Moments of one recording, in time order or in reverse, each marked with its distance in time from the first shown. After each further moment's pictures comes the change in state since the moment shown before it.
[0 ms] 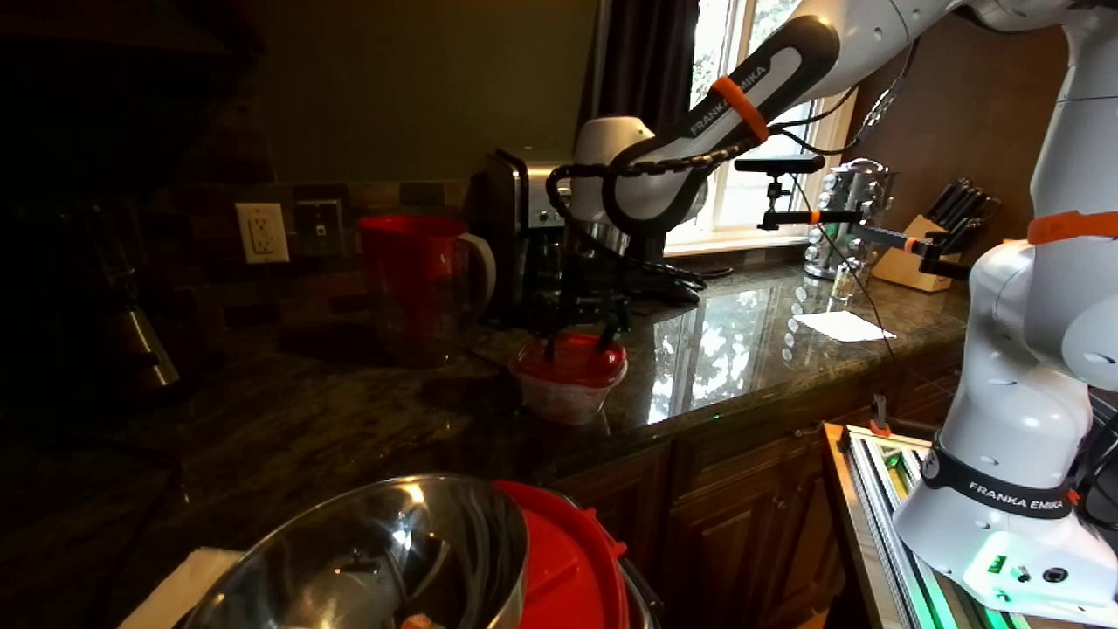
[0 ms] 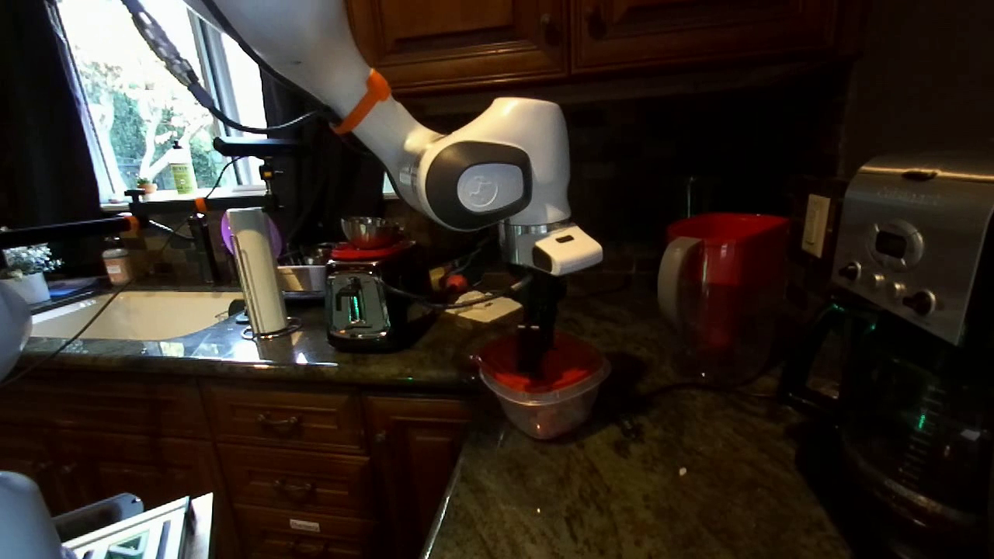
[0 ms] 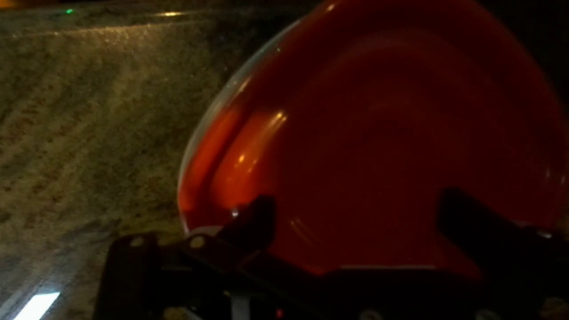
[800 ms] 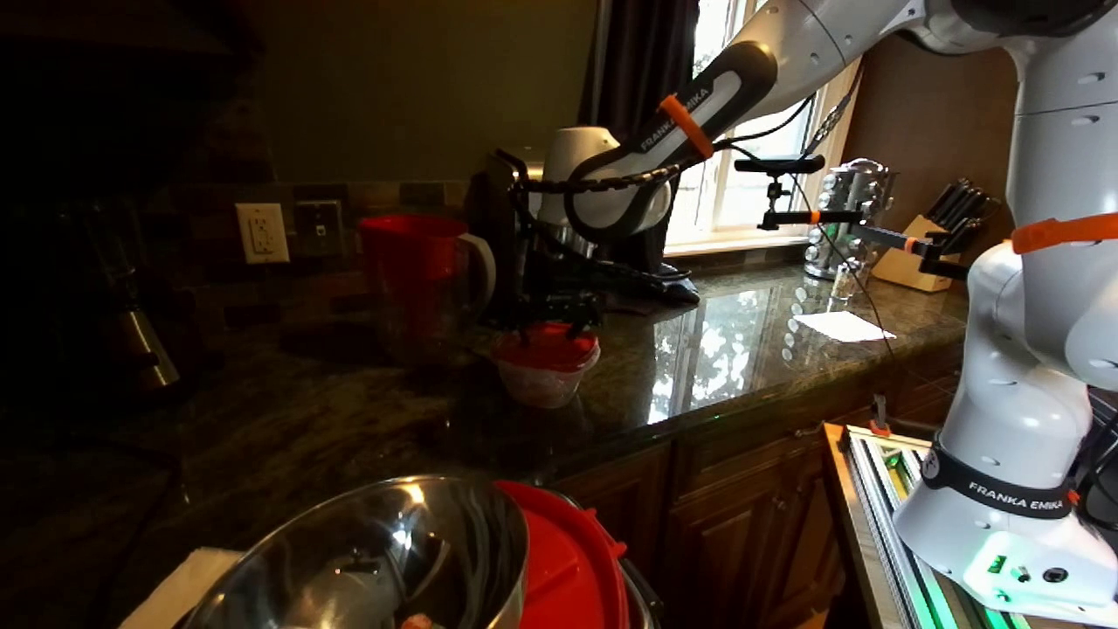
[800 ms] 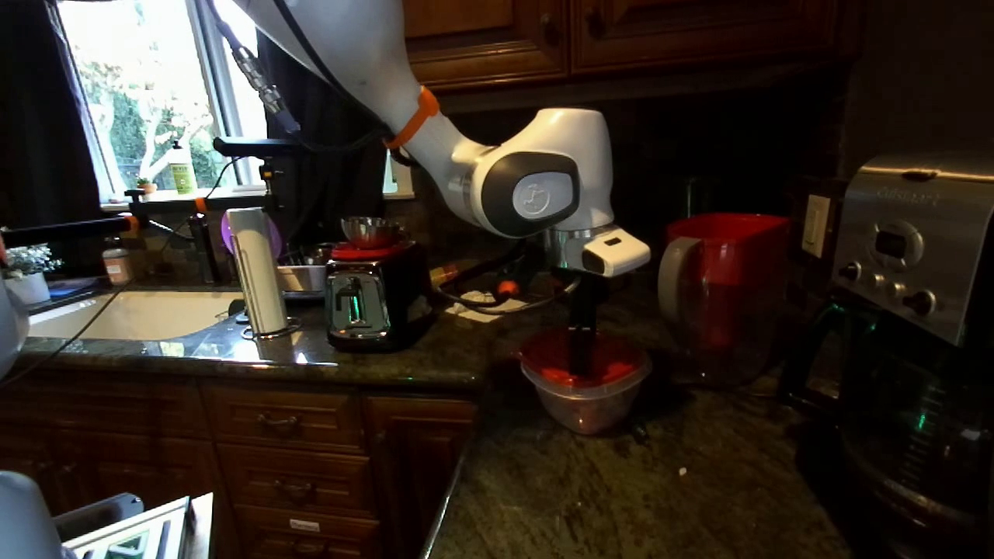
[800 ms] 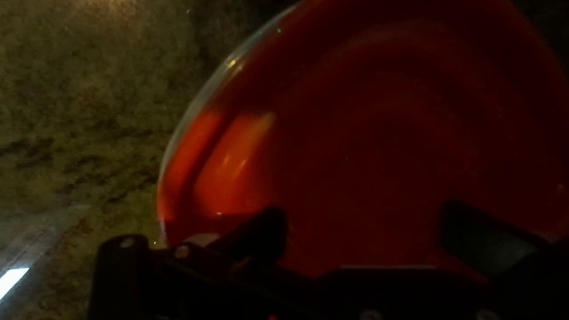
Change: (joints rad) arm 0.020 0.154 -0.054 0.174 -0.040 0.009 -0.028
